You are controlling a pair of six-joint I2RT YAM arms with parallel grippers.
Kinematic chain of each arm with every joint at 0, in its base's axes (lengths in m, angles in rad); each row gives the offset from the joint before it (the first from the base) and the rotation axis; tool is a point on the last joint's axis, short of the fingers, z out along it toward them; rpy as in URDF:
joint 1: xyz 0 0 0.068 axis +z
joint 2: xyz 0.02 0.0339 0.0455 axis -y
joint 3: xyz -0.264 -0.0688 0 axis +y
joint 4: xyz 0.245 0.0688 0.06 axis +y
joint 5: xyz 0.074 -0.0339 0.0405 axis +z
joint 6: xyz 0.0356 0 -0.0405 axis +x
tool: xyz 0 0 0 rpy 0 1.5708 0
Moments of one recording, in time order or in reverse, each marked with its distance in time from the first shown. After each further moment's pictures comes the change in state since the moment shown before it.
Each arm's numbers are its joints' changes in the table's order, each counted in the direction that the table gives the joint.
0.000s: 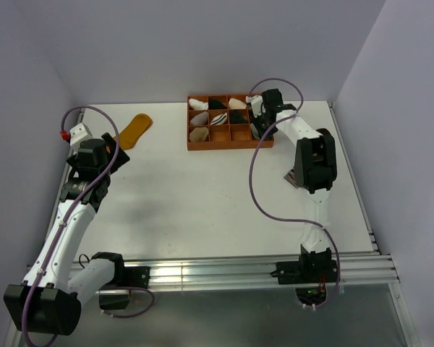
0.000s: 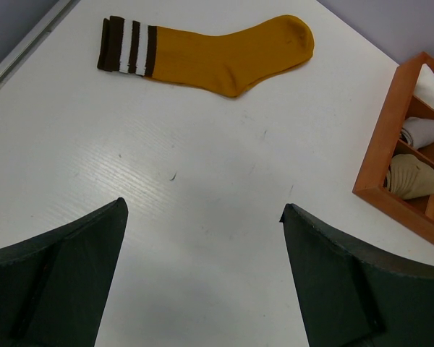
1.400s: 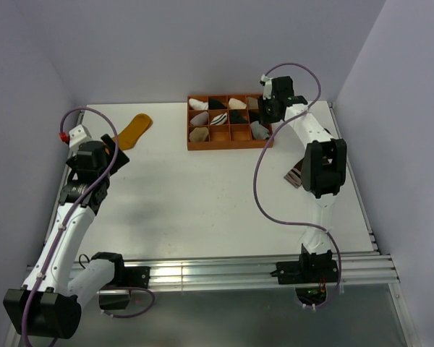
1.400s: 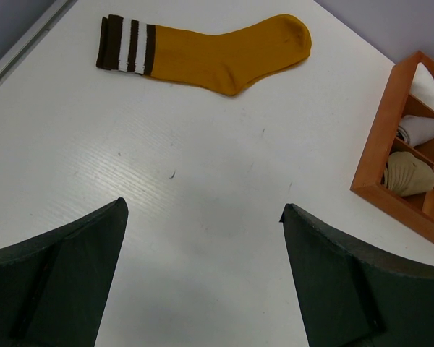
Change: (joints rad) left arm 0.003 0.023 0.015 0.000 -0.010 0.000; right arm -0.036 0.109 -0.050 -0.013 0.089 0.330
